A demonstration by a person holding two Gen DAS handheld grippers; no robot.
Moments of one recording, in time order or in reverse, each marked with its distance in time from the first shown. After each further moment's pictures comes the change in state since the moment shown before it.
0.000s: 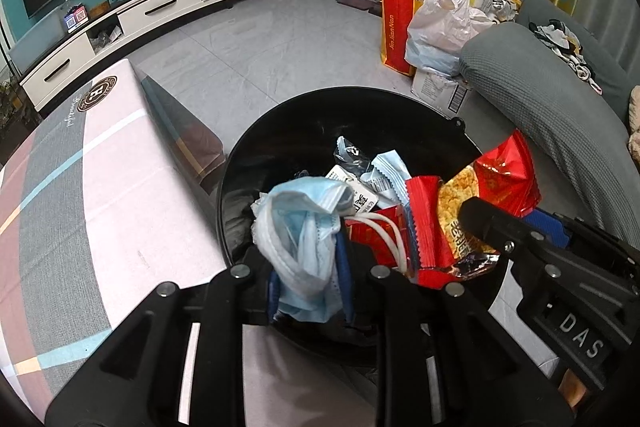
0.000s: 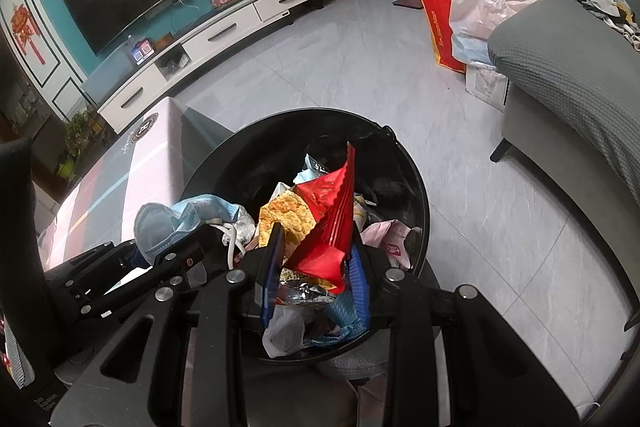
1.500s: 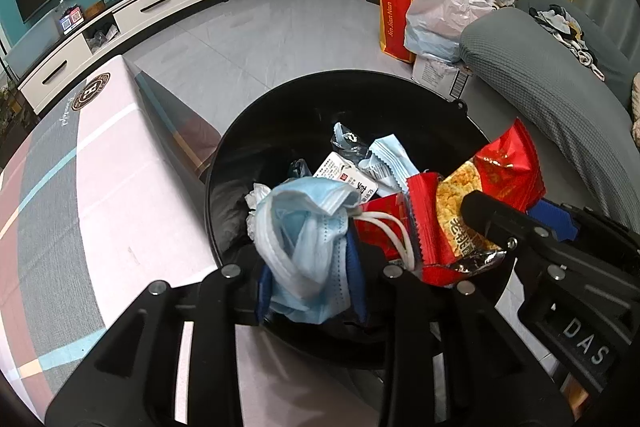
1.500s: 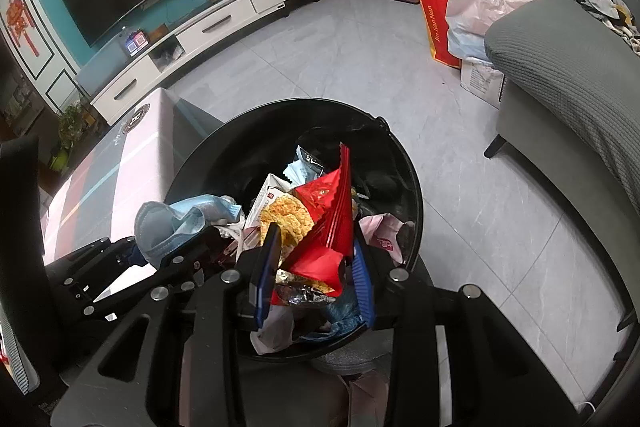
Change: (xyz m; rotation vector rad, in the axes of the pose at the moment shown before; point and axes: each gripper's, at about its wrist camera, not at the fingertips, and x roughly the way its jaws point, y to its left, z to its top) left arm 0.011 -0.008 -0.001 0.030 0.034 0.012; right arm 0.004 0.001 -0.005 -0.008 0.025 -0.027
